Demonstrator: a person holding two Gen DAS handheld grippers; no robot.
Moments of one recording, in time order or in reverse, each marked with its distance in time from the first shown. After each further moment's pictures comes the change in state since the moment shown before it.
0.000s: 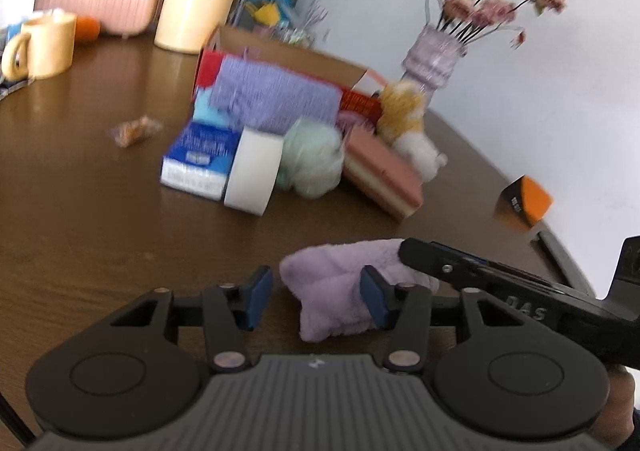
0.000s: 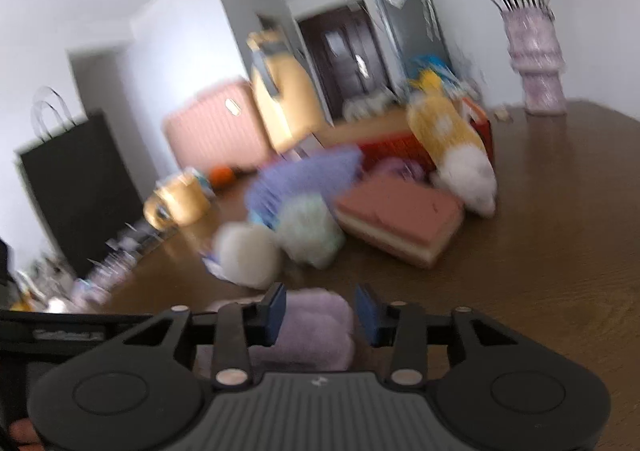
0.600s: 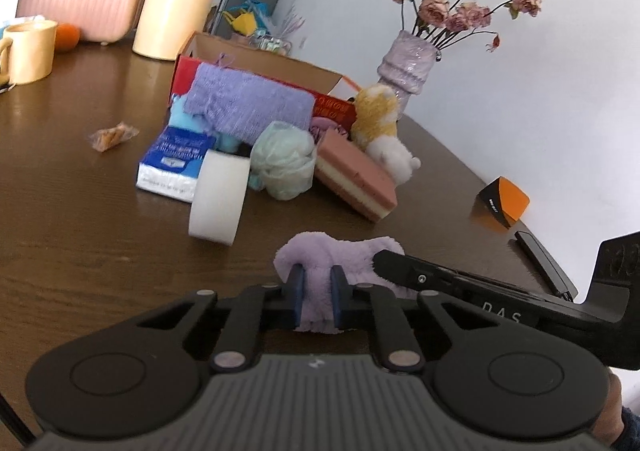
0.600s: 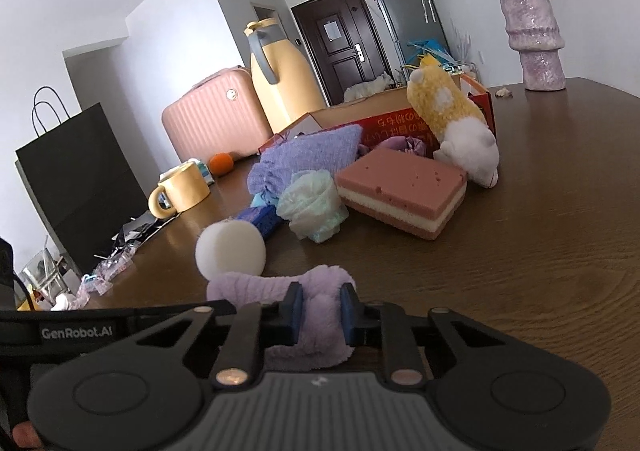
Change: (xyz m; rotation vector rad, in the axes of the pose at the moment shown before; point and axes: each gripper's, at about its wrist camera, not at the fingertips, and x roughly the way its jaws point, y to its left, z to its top) left arm -0.004 -0.002 -0.007 0.024 -0.031 -0.072; right arm -0.002 0.001 -0.009 0.028 0.007 0.034
